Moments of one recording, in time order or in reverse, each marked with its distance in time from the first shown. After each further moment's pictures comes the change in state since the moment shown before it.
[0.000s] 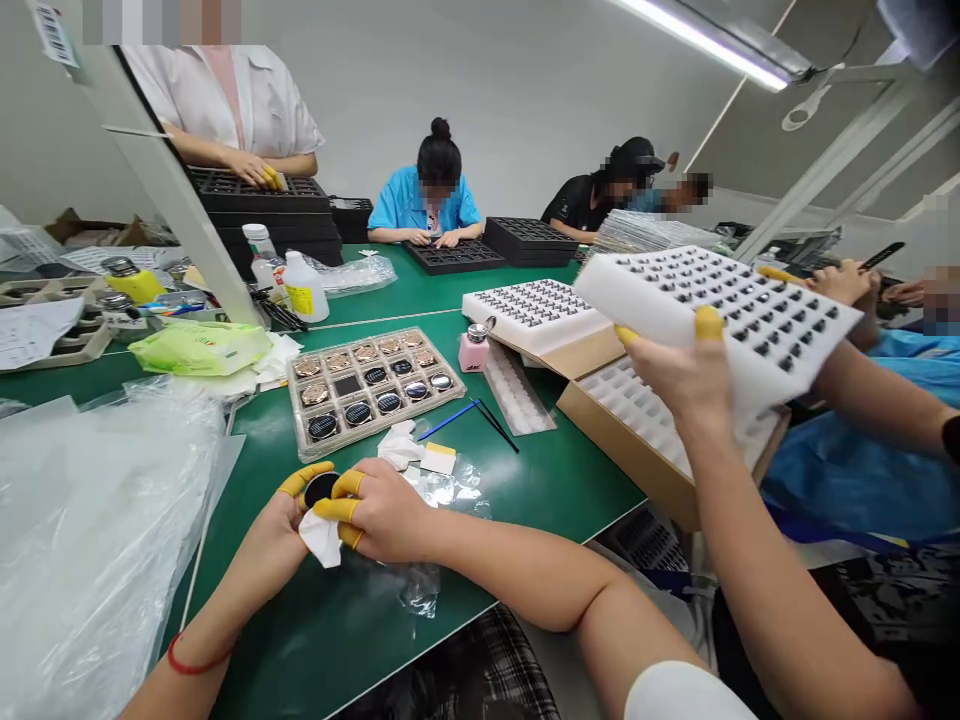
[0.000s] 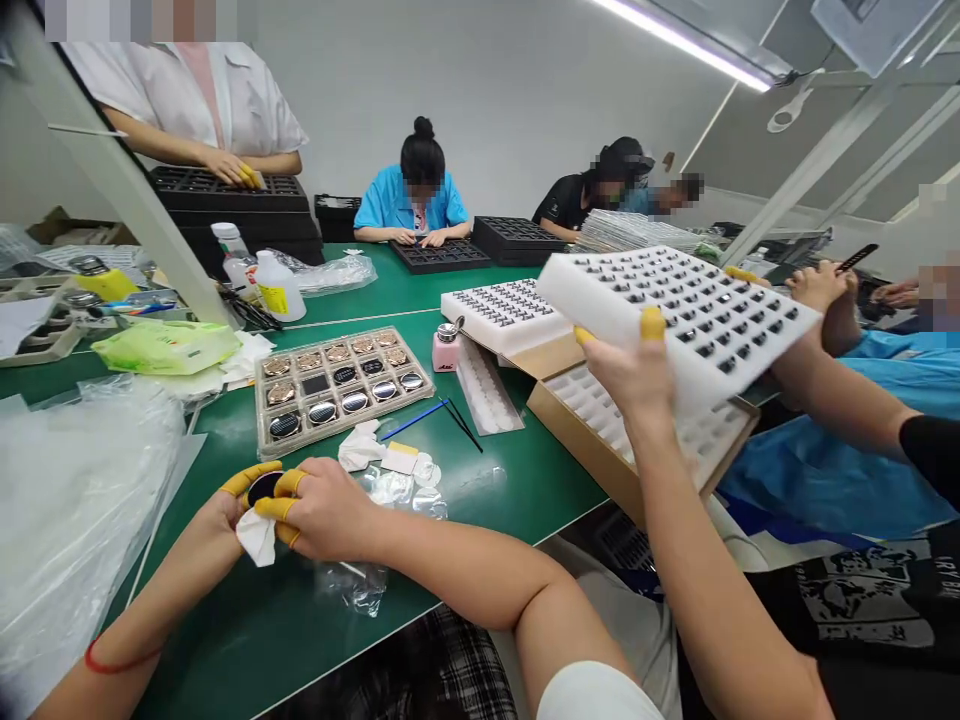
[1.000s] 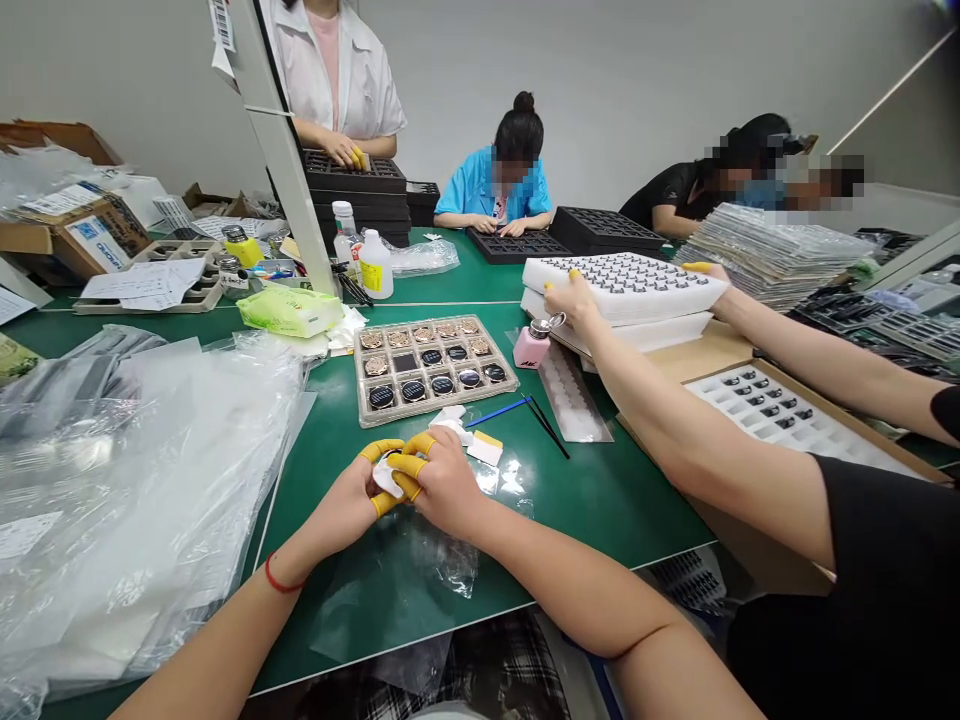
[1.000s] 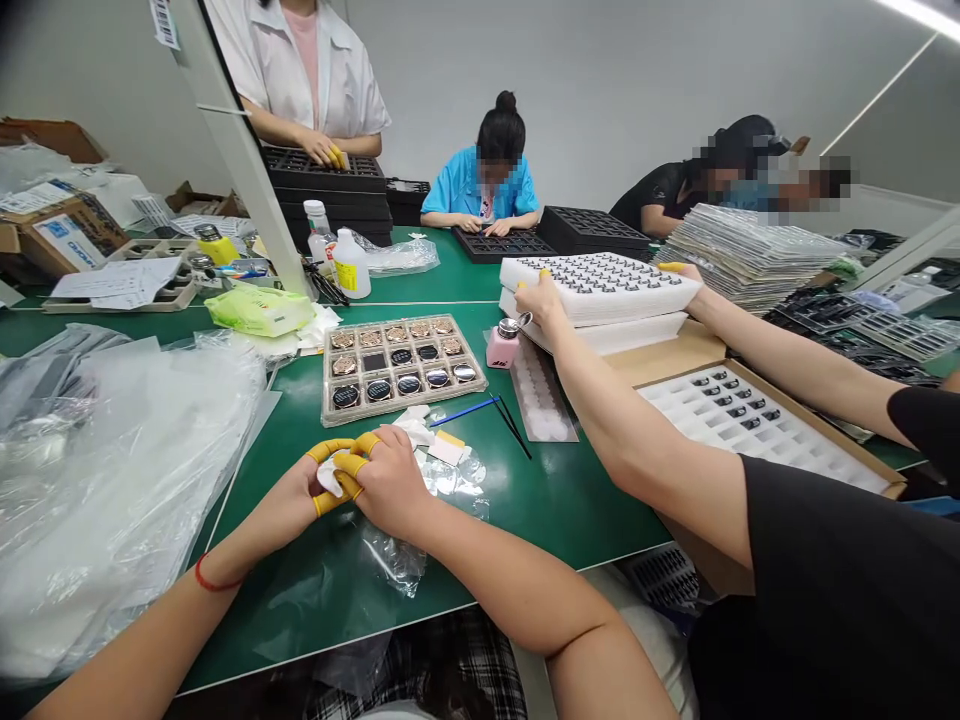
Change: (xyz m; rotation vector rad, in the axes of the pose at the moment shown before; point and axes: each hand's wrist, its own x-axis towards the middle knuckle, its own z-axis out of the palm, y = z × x) left_hand -0.006 0.001 0.012 -0.067 -0.068 0.047; right_hand -0.003 -0.001 0.004 0.034 0.125 0.149
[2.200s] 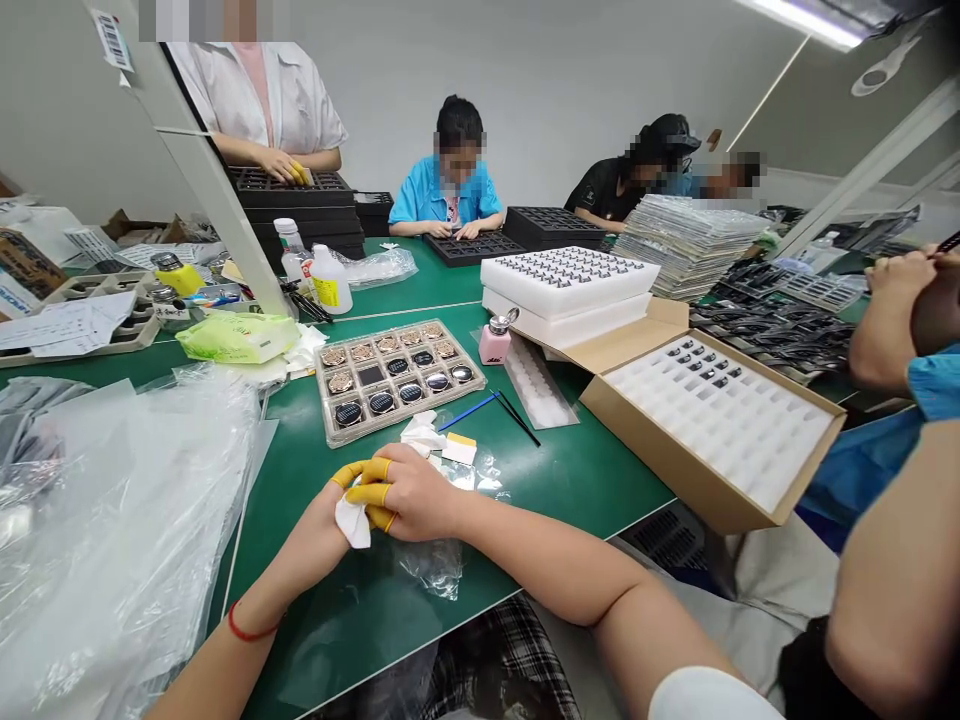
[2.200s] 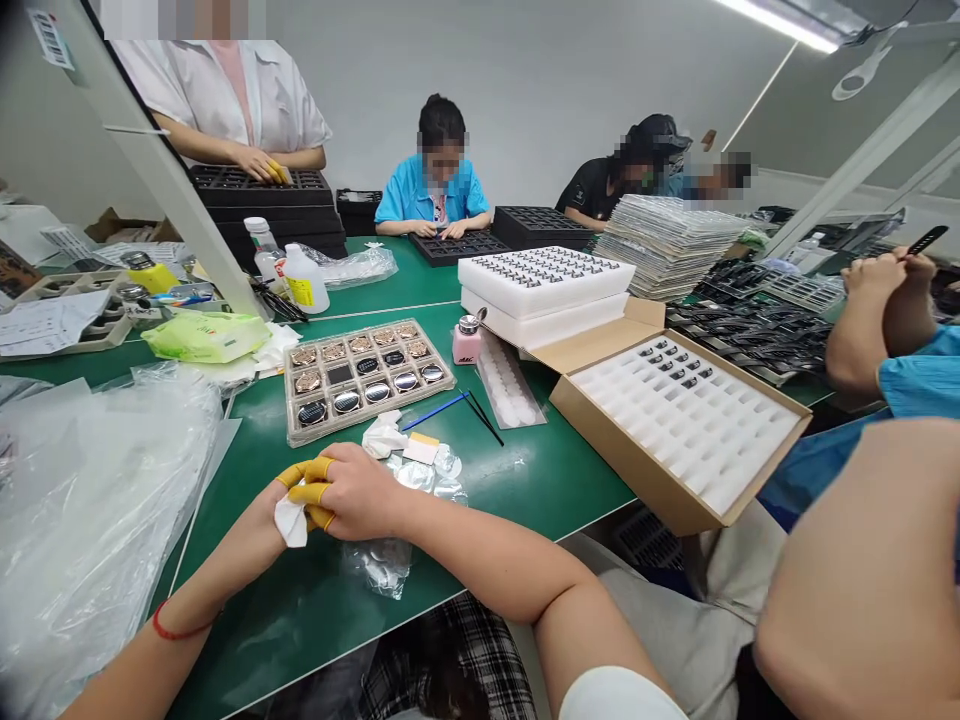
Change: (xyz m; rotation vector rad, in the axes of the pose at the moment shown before) left_hand -0.001 0.005 0.001 0.128 0.013 0.038; right_hand 0.006 0.008 -0.005 0.023 -0.086 -0.294
